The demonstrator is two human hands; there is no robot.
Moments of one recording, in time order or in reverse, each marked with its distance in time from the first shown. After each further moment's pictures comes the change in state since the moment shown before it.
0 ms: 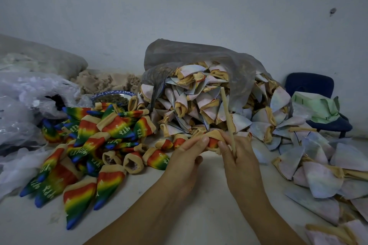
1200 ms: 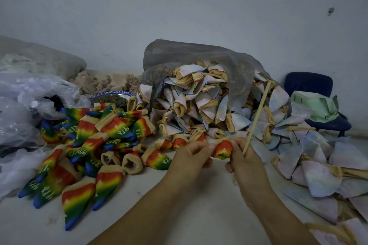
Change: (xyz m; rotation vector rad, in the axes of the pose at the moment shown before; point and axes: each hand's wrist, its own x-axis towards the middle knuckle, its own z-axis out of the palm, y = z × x) left_hand -0.001 -0.004 0.000 0.435 0.034 0.032; right_hand 0.003 0.002 -0.010 0.393 -0.067 0.373
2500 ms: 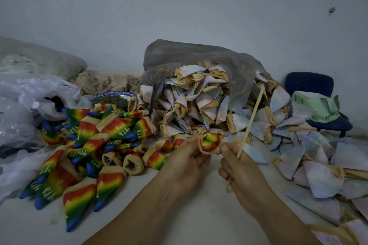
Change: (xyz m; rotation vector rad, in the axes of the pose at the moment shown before) left_hand 0.010 0.004 -0.006 -0.584 -0.165 -0.169; right_hand -0.005 -0.001 0.005 0.272 -0.168 0.191
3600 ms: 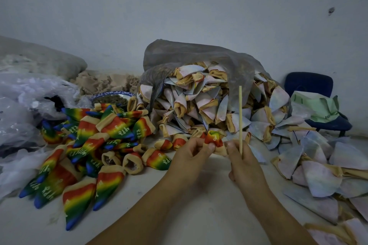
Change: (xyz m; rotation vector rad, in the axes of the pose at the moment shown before) left_hand -0.004 -0.012 -0.003 0.723 0.127 0.300; right_hand 0.002 -0.001 -0.007 -0.381 0.174 -0.064
